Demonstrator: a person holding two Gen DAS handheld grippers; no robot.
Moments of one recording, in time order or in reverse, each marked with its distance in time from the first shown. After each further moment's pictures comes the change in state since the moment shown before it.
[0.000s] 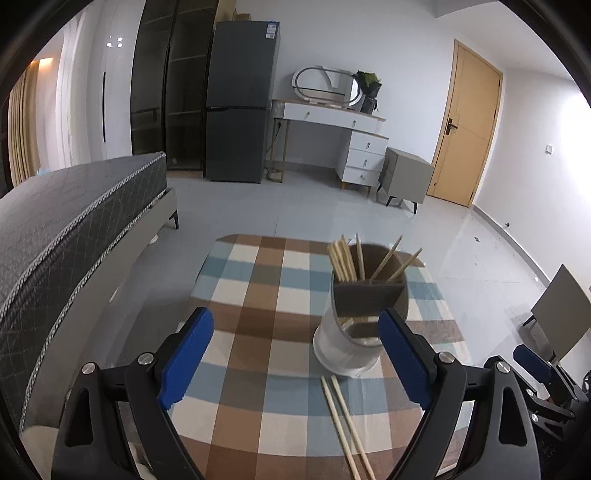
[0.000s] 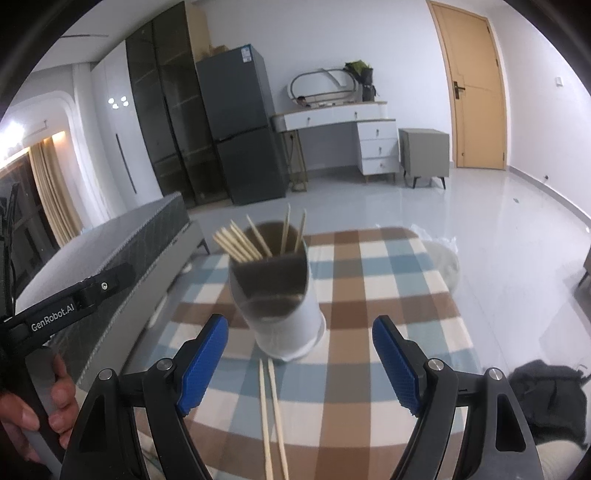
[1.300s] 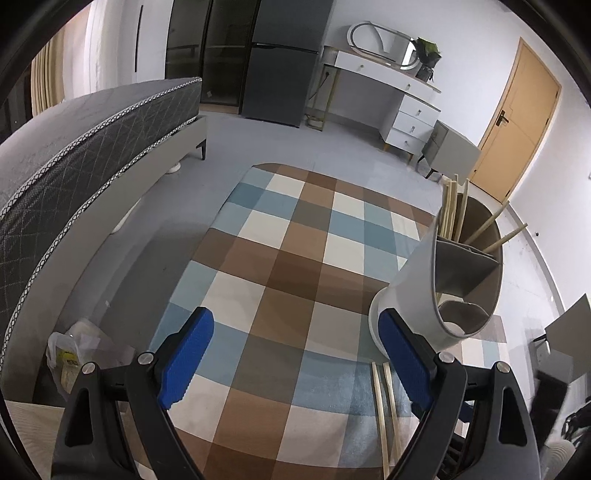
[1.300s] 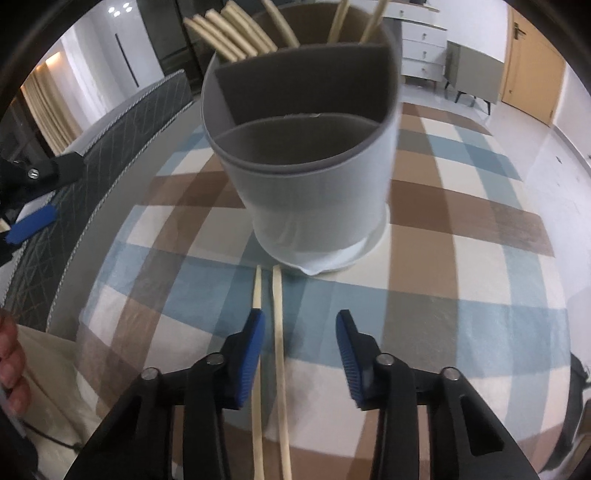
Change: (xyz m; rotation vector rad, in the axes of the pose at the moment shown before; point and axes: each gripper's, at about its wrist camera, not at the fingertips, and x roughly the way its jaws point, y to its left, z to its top) left arm 0.076 0.052 -0.025 -0.180 0.193 0.070; right arm 0.160 0.033 -0.064 -0.114 0.444 0.047
